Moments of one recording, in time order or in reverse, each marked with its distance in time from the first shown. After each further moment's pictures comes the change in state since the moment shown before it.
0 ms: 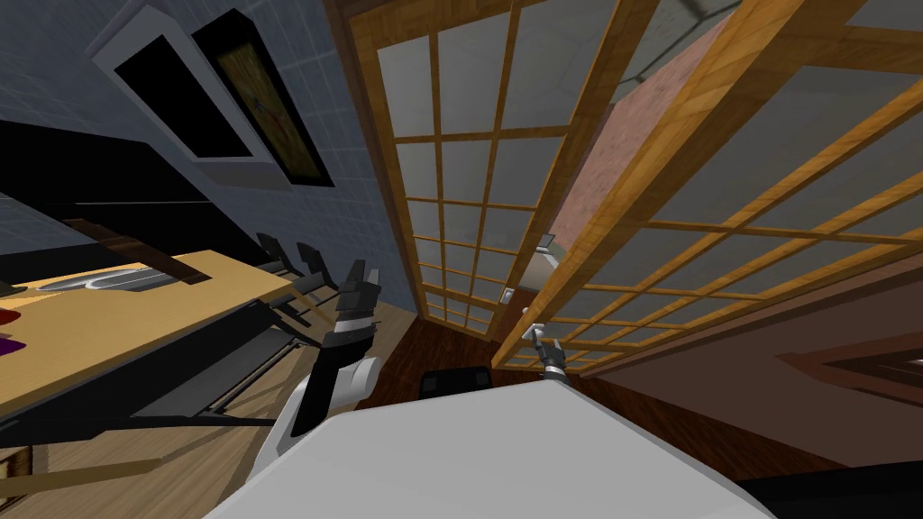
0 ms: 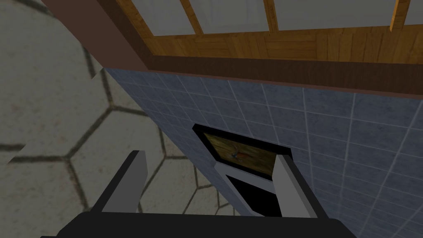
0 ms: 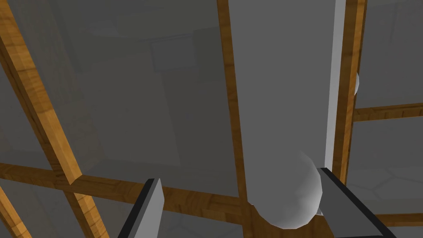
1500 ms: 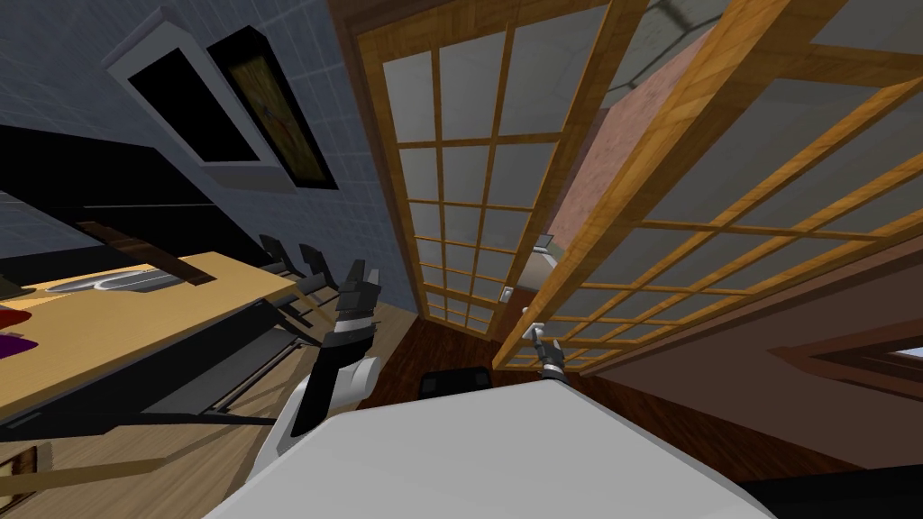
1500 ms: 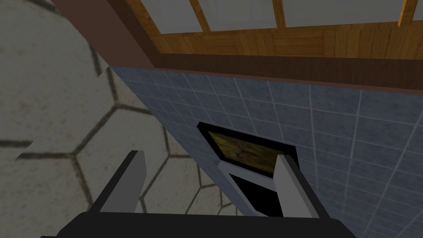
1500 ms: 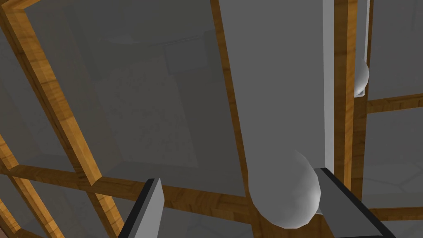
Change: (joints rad) arm -0.017 0.011 0.001 0.006 -0.056 0.037 -0.004
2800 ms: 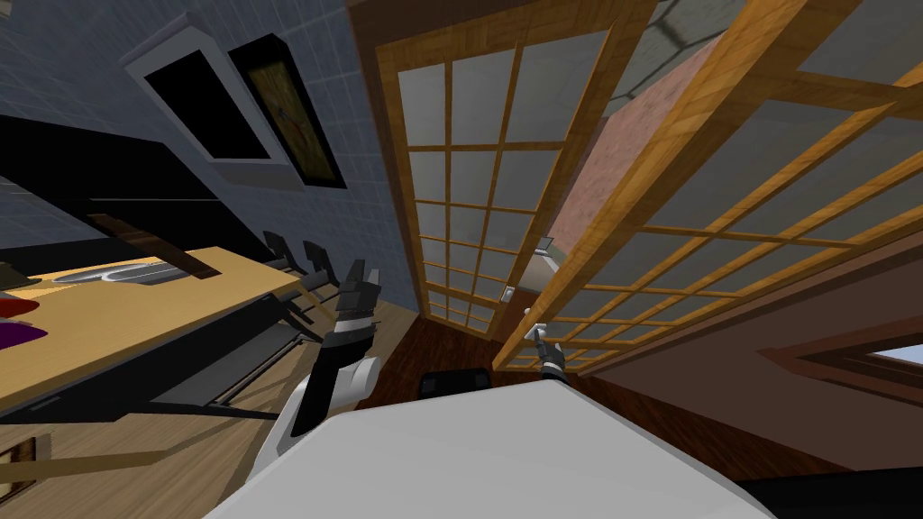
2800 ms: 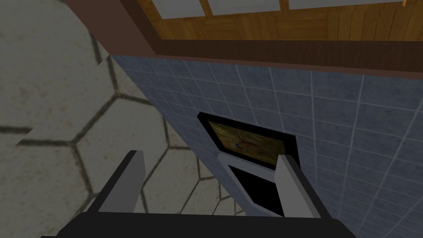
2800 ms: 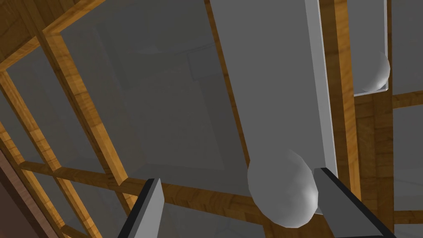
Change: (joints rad) arm -0.027 0.008 -0.013 0.004 -0.095 0.101 -0.005
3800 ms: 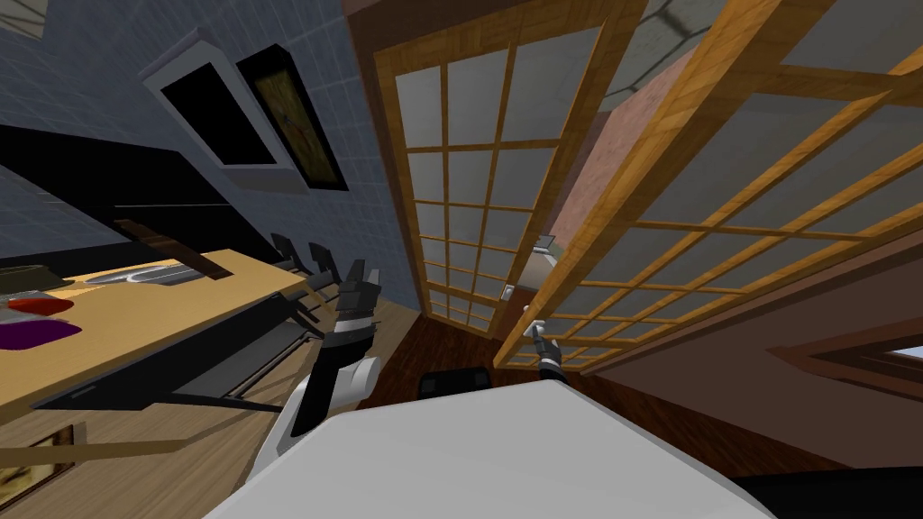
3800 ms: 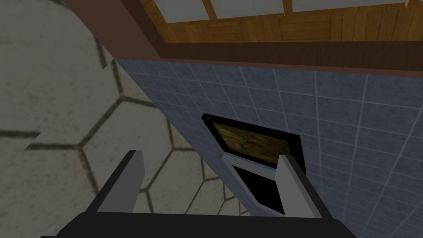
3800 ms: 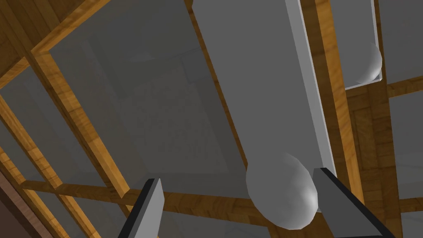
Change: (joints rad) arm -0.025 -0.017 0.022 0.023 -0.017 -0.016 -0.052
